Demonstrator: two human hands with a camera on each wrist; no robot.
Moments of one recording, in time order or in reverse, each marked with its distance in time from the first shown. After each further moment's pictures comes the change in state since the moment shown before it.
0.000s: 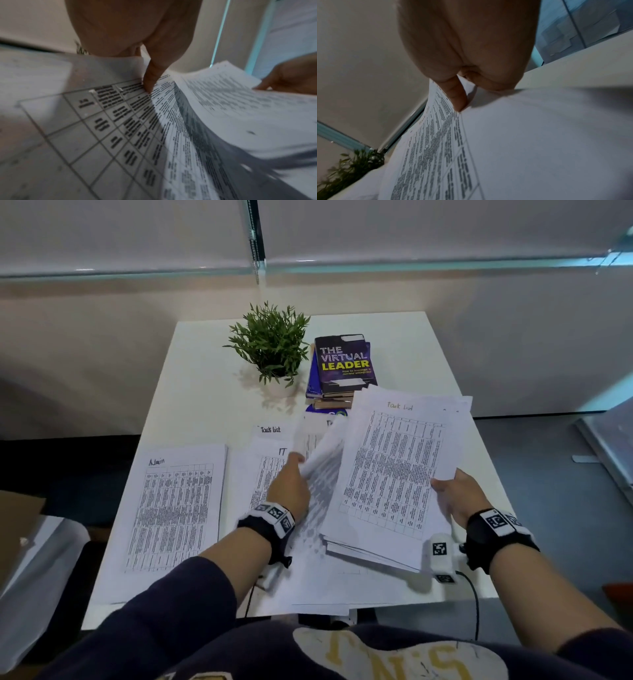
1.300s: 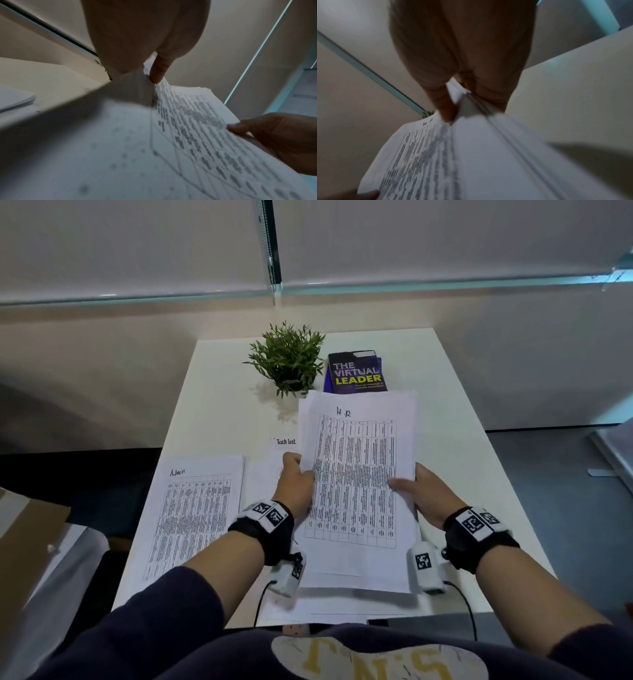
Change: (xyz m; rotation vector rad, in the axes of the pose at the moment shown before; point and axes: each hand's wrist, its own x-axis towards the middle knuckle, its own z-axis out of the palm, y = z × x) left_hand -0.015 0.028 -0.054 -0.674 -0.047 -0.224; right_hand -0.047 -0.036 0.070 -0.082 -0.376 -0.165
